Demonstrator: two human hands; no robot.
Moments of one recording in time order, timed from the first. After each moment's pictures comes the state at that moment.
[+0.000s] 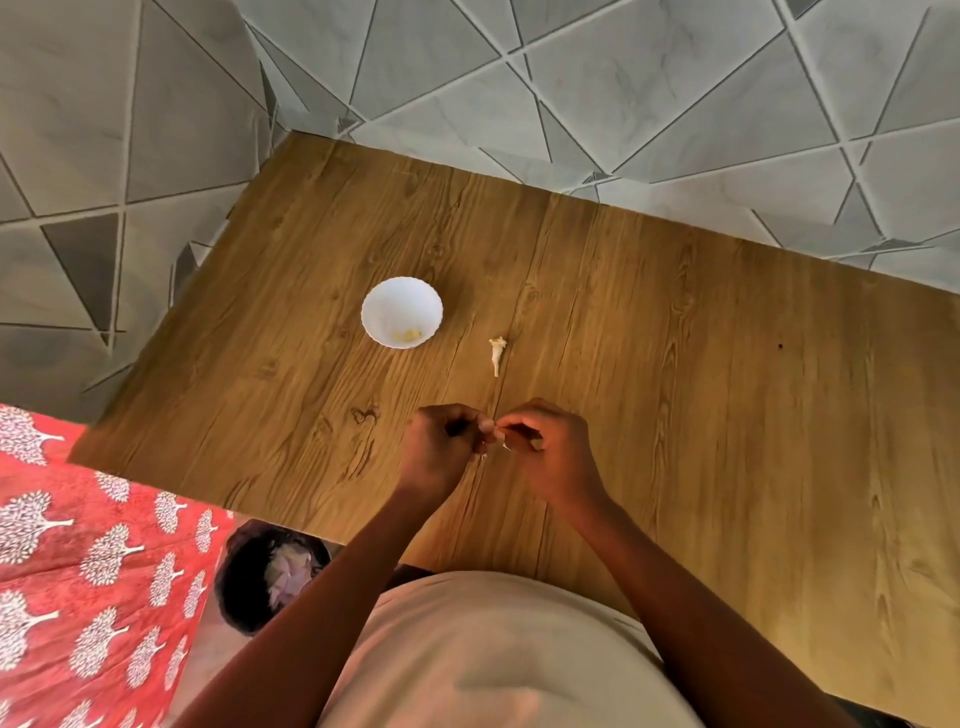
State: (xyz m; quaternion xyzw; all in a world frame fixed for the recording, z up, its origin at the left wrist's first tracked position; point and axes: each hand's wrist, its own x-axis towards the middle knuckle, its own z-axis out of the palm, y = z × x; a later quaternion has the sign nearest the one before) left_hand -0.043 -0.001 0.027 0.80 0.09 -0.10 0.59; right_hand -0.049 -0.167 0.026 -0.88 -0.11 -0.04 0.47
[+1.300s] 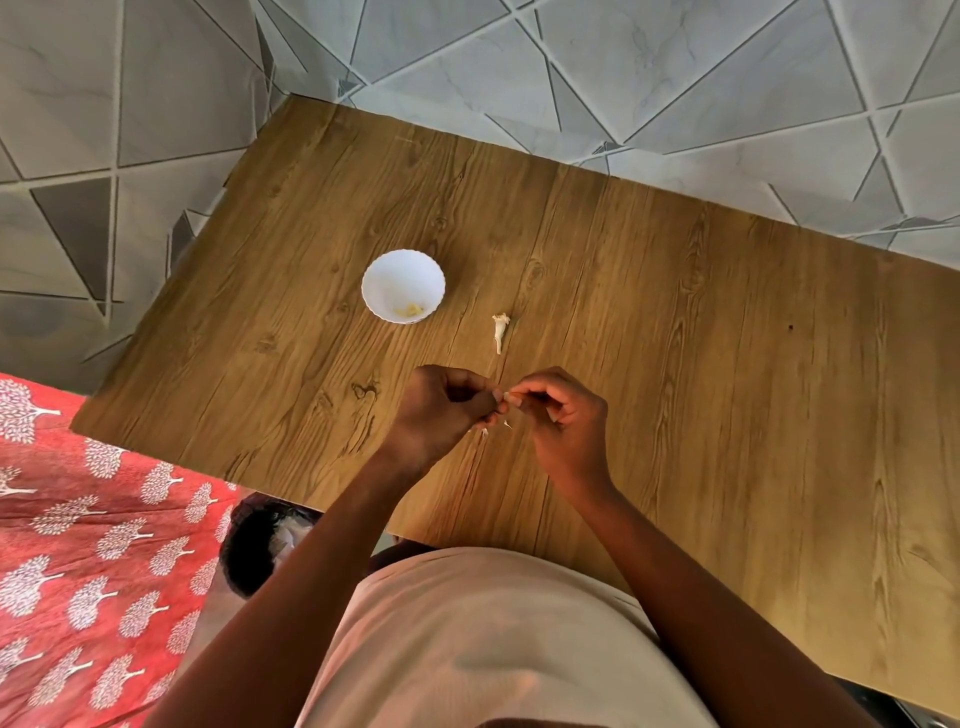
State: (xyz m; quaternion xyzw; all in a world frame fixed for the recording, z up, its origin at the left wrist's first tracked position) left_hand -0.036 0.007 0.068 0.75 0.03 -0.17 0.64; right_hand -0.053 -0.166 0.037 -0.81 -0.07 -0.11 0.57
